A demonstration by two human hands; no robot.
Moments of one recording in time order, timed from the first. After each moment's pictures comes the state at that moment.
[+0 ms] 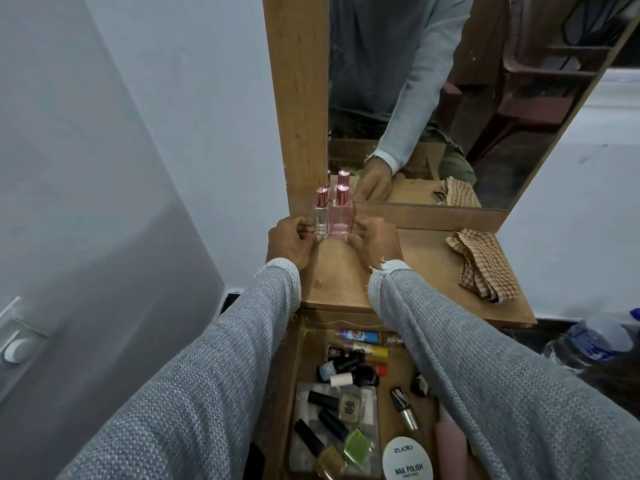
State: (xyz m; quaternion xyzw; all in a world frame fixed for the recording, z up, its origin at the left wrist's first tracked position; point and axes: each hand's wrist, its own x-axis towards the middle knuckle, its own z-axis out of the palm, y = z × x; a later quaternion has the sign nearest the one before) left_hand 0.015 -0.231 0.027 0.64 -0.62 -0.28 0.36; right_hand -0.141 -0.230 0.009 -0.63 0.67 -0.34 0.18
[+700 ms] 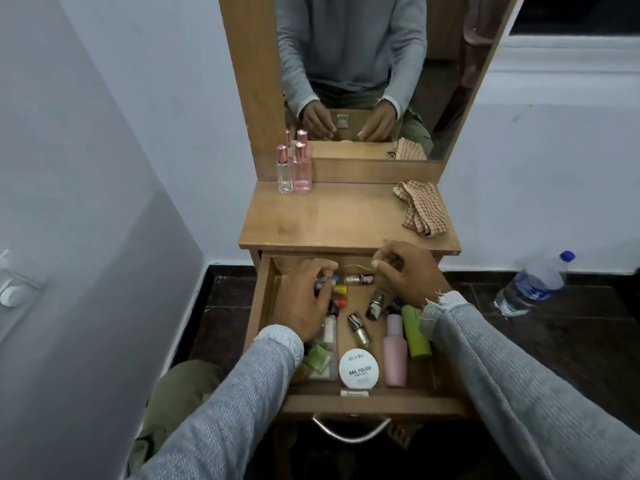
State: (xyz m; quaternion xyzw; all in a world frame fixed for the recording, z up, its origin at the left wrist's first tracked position) left_hand -0.021 -0.048 -0.019 0.49 -0.76 -0.24 0.37; right_hand -0.230 -0.047 0.001 -0.66 0.65 -0.32 0.19
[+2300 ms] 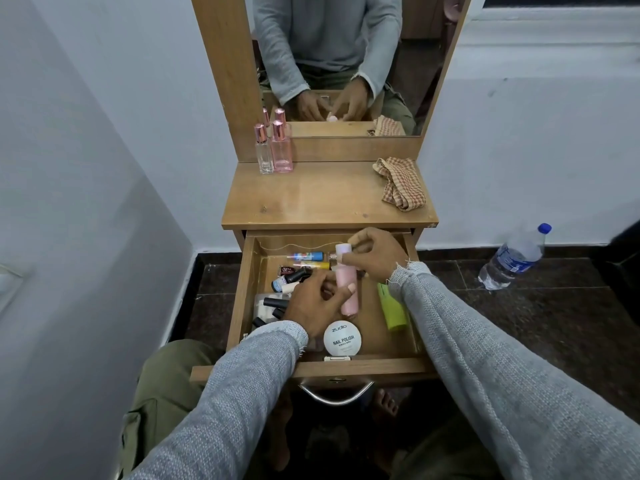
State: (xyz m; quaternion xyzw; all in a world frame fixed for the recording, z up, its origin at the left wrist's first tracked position) left_hand -0.050 -0.014 -0.054 0.53 -0.68 -0.43 0.28; right_hand -0.207 -0.038 -0.009 -0.50 0.69 -0.35 0.39
